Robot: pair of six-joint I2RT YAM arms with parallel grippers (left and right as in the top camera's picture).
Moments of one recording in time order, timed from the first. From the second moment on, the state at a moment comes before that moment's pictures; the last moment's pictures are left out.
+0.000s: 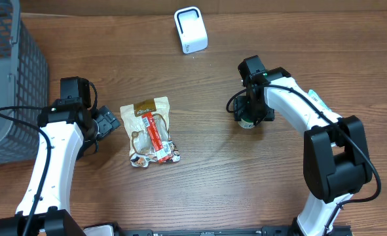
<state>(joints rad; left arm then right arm) 0.12 1.45 1.06 -0.96 -0.10 -0.63 0.32 1.95 1.36 -0.91 0.02 0.33</state>
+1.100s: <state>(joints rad) 0.12 1.45 1.05 -0.96 -0.10 -0.63 0.32 1.95 2.30 -1.36 -0.02 0.33</state>
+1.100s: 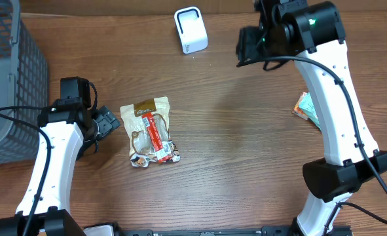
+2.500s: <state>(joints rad) 0.12 1.45 1.05 -0.96 -0.10 -0.63 0.38 2.49 2.07 0.19 -0.08 0.33</state>
